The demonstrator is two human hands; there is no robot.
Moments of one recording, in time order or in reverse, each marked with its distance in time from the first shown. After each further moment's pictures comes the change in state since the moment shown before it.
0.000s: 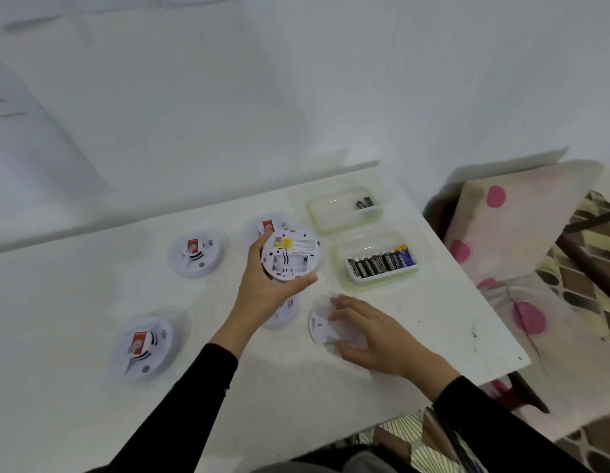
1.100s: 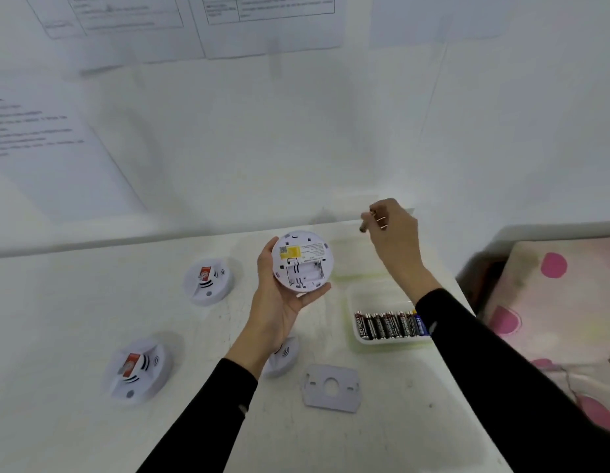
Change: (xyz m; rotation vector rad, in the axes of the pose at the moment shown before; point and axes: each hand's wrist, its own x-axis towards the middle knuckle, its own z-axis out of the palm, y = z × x) left_hand 0.048 0.033 0.035 -0.901 0.145 -0.181; right_hand 0.203 0.067 -0.106 0.277 0.576 0.314
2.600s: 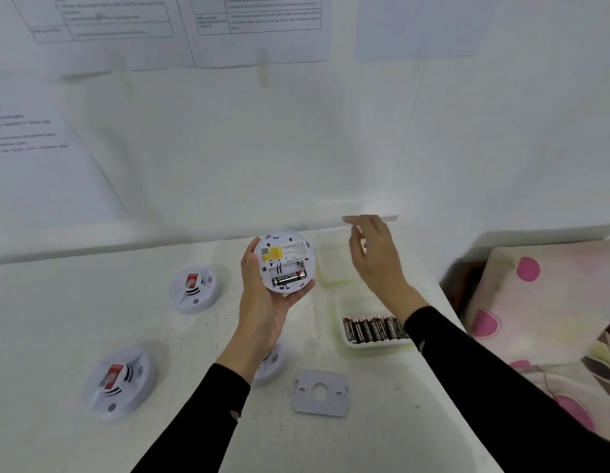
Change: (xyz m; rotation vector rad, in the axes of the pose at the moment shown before) left_hand 0.002 0.001 0.006 -0.064 0.071 0.091; right_hand -0.027 0.007 0.002 -0.161 -0.056 -0.315
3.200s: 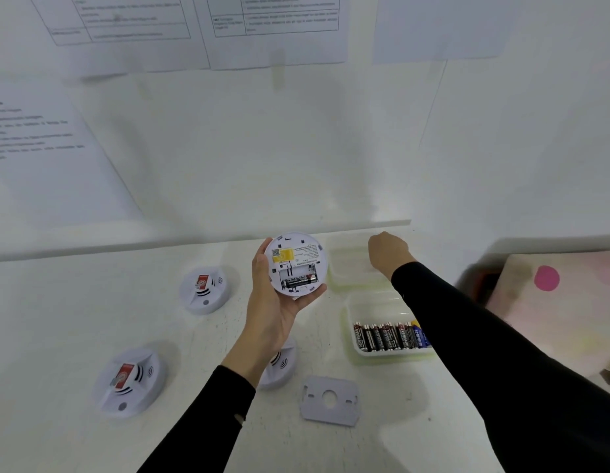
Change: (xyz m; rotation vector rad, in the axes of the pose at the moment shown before) left_hand 0.003 0.008 -0.001 -0.025 -0.021 -0.026; right_hand 0.051 0.030 0.021 -0.819 -0.711 0.267
